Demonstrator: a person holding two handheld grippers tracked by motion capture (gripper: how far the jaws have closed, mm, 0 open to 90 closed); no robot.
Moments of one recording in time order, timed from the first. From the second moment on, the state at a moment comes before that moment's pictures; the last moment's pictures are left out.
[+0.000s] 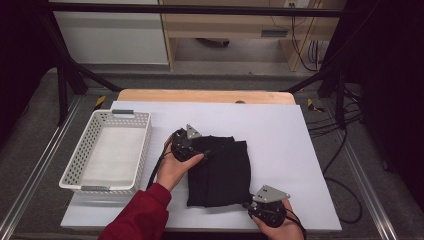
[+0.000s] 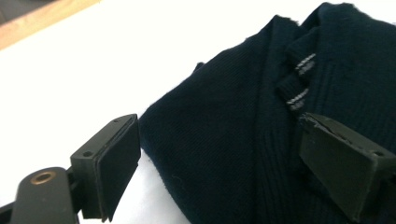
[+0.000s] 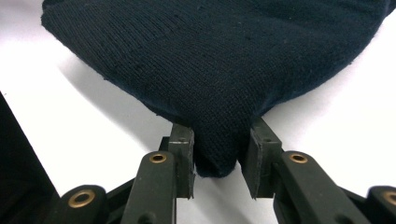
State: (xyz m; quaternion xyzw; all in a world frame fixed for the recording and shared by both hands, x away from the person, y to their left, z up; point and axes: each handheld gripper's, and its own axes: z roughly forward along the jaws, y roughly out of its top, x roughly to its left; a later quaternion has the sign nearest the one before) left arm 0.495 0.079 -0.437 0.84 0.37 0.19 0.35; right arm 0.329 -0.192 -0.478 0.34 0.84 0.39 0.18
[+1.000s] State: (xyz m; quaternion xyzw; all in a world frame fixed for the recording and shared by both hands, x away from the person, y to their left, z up) left arm 0.512 0.089 -0.449 0.83 0.40 0.17 0.34; right arm 0.328 -0.192 -0.478 0.34 0.84 0.39 0.18
